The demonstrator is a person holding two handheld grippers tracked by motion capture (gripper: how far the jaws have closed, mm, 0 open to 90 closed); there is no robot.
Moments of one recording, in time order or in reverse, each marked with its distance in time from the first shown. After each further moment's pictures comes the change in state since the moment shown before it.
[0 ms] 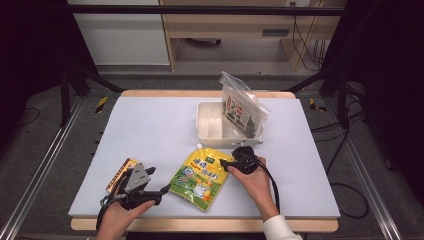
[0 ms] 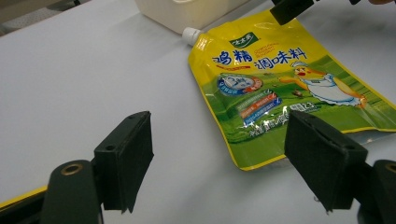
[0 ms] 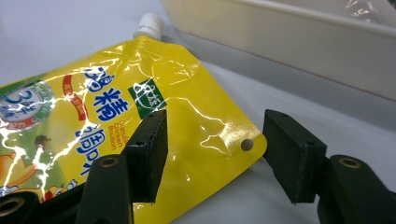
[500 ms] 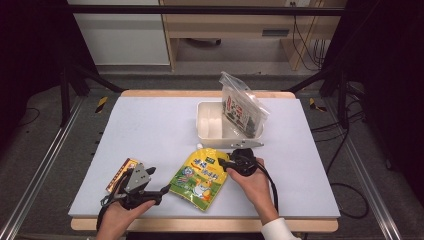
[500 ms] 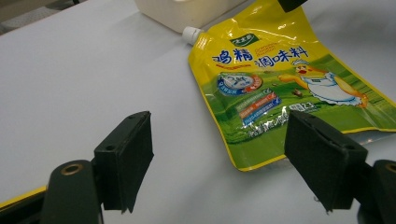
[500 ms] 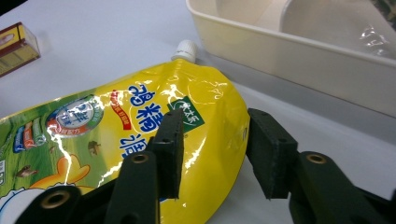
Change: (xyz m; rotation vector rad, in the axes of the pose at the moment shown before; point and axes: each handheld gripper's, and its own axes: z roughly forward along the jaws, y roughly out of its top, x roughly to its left) left arm 0.000 0.000 0.001 0.005 -0.002 0.002; right arm 0.015 0.003 -0.014 -0.060 0.044 -0.022
